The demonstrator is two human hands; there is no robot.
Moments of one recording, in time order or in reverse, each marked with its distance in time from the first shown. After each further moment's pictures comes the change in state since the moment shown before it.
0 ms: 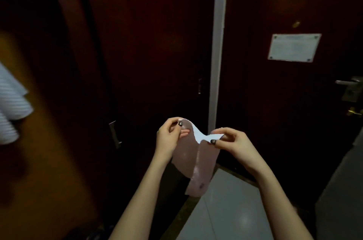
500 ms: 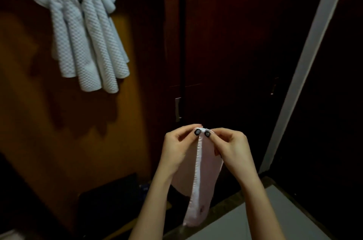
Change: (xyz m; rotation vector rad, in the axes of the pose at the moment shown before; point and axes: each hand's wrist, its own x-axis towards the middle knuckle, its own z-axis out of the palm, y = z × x) left_hand -0.132 0.046 -0.066 0.122 0.298 0.059; right_hand -0.032 -0.023 0.115 0.011 -0.252 -0.305
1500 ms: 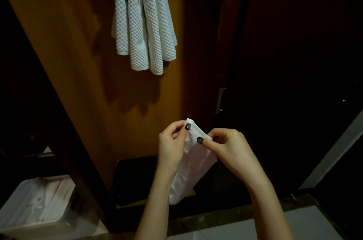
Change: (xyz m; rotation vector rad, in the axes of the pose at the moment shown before) left_hand -0.028 -0.016 -0.072 0.112 0.505 0.025; right_hand 0.020 0.003 0.081 -0.174 -0.410 -0.015
